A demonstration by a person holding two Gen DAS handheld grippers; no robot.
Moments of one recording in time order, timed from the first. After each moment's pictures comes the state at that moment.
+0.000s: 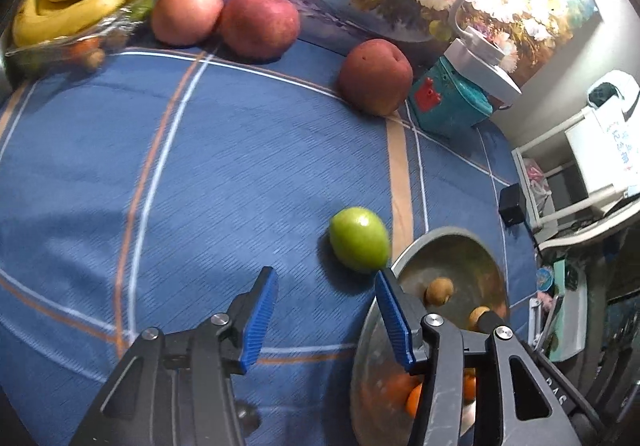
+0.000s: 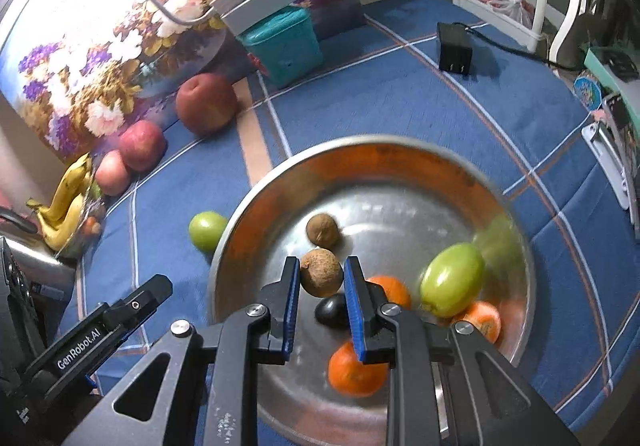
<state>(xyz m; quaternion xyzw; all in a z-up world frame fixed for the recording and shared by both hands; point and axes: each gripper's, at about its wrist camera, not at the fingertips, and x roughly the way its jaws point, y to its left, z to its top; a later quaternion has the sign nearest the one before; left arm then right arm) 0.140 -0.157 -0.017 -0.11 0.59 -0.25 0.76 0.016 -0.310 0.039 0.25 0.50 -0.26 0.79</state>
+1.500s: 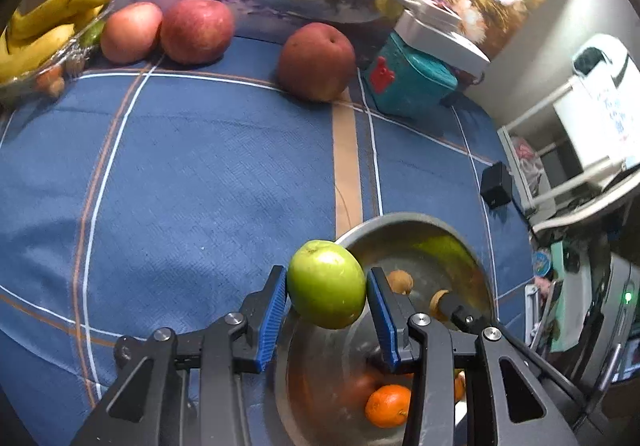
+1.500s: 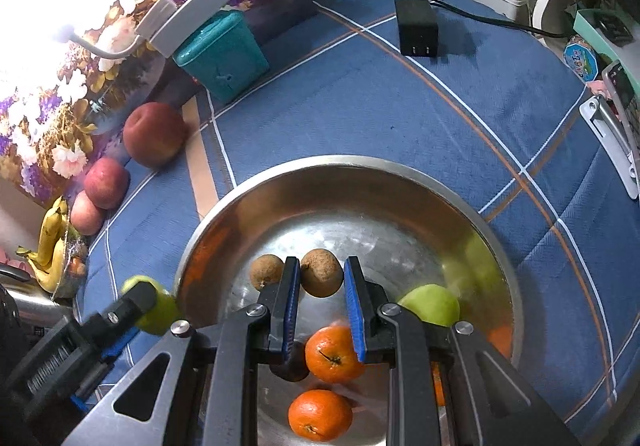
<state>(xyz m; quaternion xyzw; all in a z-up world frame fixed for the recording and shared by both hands) 0.120 -0.206 -0.011 -0.07 0.59 -0.27 0.76 0.017 -0.361 0.021 0.30 0.50 -0.28 0.76</state>
